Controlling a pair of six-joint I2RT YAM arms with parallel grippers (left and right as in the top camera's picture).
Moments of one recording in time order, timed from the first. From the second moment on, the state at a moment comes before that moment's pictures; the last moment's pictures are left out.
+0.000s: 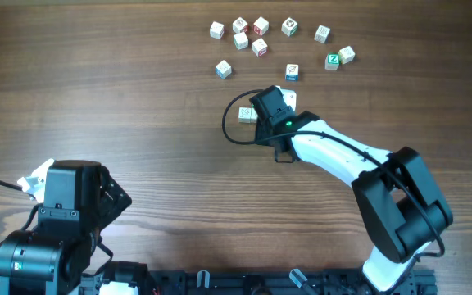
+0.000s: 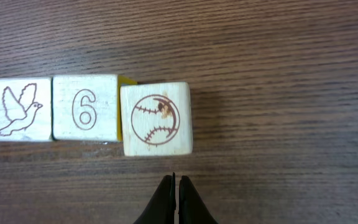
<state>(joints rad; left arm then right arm) -0.11 0.81 1.18 -1.53 -0.35 -0.77 0.58 1.88 1.11 -0.39 0.18 0.64</state>
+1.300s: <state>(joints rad) -0.11 0.81 1.18 -1.53 -0.35 -0.77 0.58 1.90 1.11 -0.32 0.17 0.64</state>
